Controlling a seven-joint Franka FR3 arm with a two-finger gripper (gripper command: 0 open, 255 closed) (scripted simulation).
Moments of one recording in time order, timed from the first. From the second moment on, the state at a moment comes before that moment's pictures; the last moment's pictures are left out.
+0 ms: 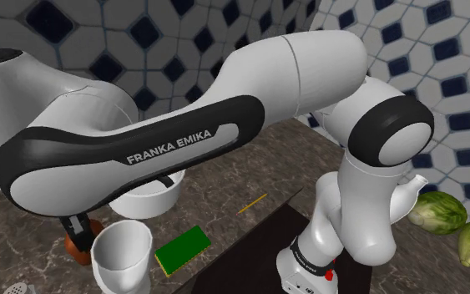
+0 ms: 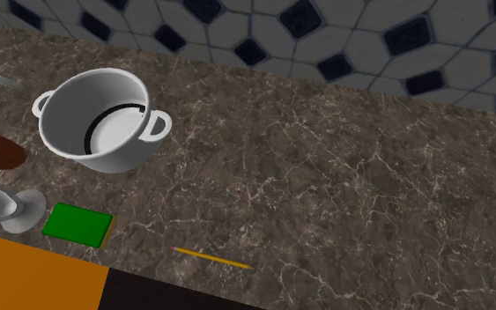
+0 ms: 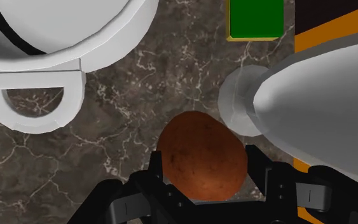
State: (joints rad) arm 0.76 0.34 0.09 -1.66 -0.05 1.86 -0.58
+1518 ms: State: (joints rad) arm 0.76 0.42 0.08 -1.75 -0.06 2.04 -0.57
